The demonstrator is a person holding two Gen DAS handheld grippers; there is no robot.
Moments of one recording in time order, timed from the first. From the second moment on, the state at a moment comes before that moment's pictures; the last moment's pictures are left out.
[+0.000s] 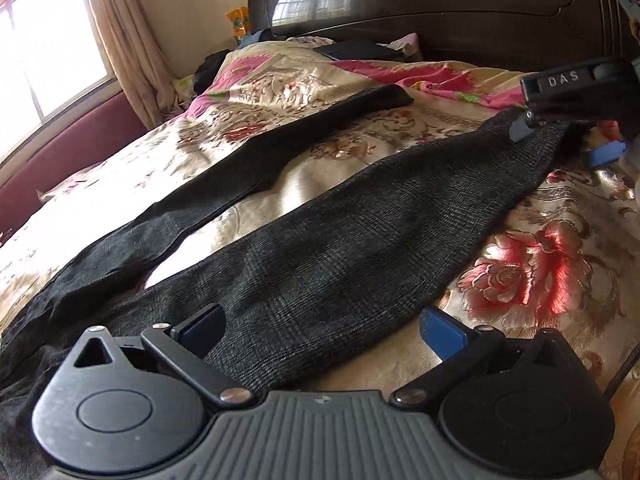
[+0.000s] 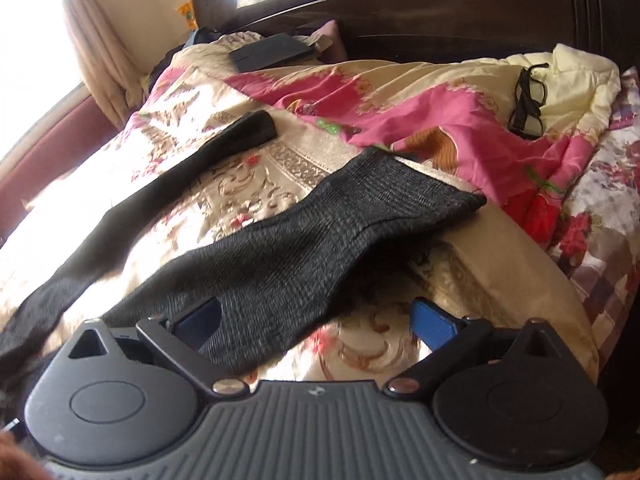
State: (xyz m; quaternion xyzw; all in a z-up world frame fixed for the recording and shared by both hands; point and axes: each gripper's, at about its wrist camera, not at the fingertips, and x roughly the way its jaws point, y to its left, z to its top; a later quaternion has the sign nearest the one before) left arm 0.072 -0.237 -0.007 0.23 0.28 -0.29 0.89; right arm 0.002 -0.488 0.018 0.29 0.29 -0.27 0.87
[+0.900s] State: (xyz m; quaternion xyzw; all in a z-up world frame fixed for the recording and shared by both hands) left arm 0.066 -0.271 -0.011 0.25 0.28 -0.34 0.86; right arm 0.002 -0.556 0.012 0.35 0.28 -0.27 0.85
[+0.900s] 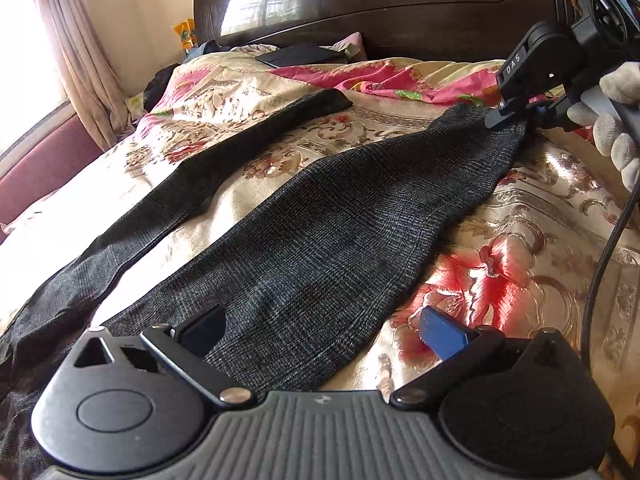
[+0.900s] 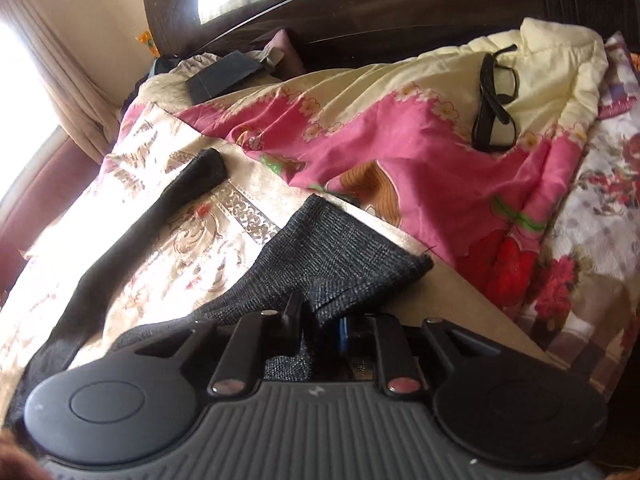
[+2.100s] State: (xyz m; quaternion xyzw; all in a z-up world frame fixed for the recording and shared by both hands) left arm 0.092 -0.235 -0.002 0.22 0.29 -0.33 0.87; right arm 0.089 -0.533 0.028 0.14 0.35 -0.26 0.89
